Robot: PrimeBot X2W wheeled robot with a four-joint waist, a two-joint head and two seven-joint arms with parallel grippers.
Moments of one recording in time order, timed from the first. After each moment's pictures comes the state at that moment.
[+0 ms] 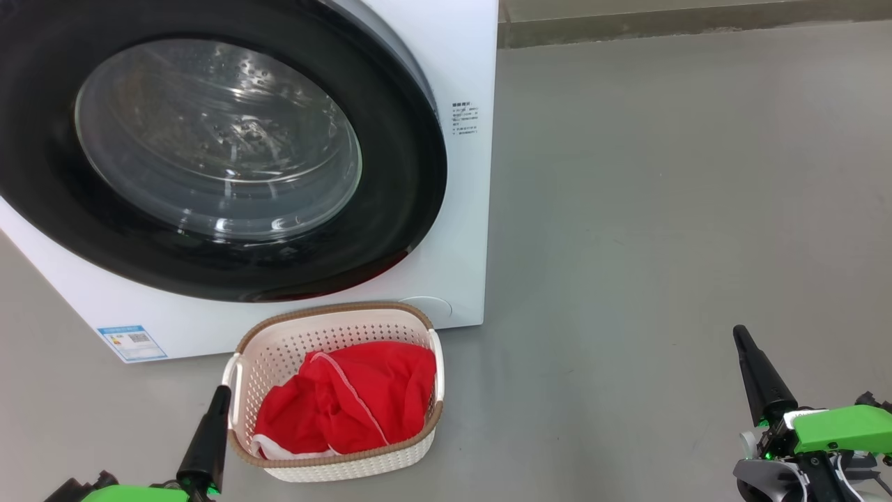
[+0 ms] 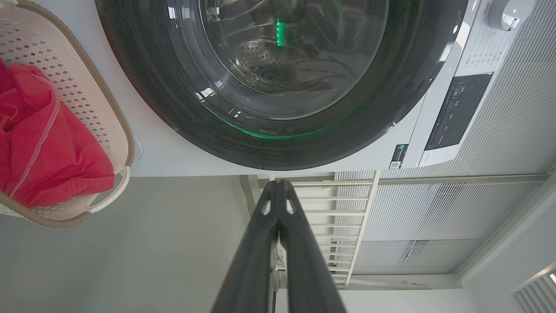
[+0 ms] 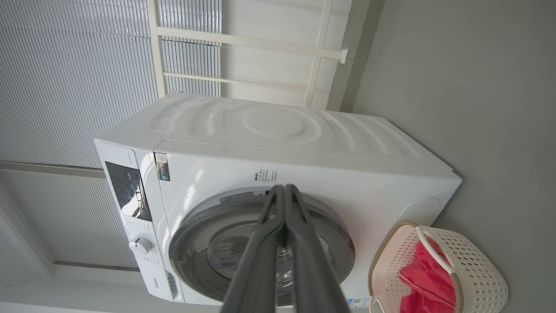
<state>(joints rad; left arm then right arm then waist) -0.07 0.05 0.07 0.27 -1.62 -0.12 0.10 -0.06 -0.05 -0.11 0.27 1.62 0.13 0.09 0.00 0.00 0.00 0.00</state>
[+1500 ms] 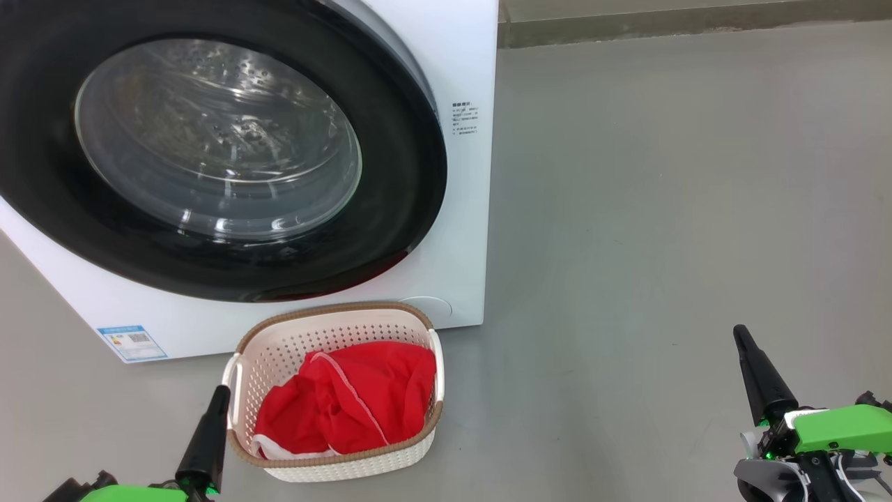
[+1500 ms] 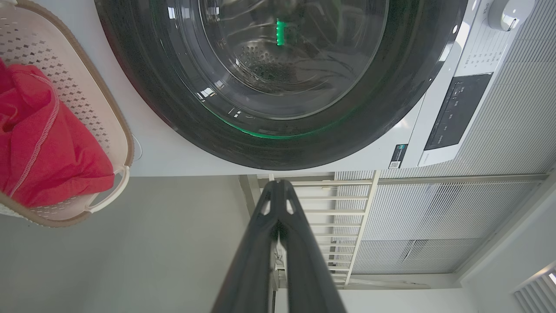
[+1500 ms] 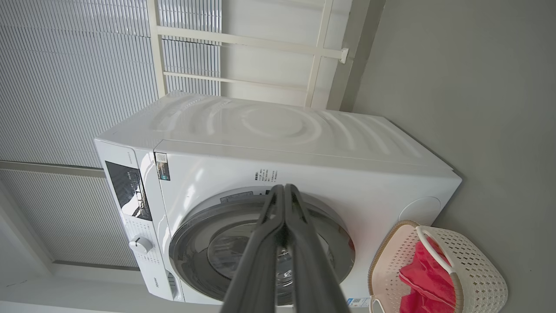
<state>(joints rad) -0.07 0.05 0.07 0.27 -1.62 -0.12 0.10 -0.06 -0.05 -0.12 0.27 1.62 0.13 0.10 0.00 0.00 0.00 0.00</state>
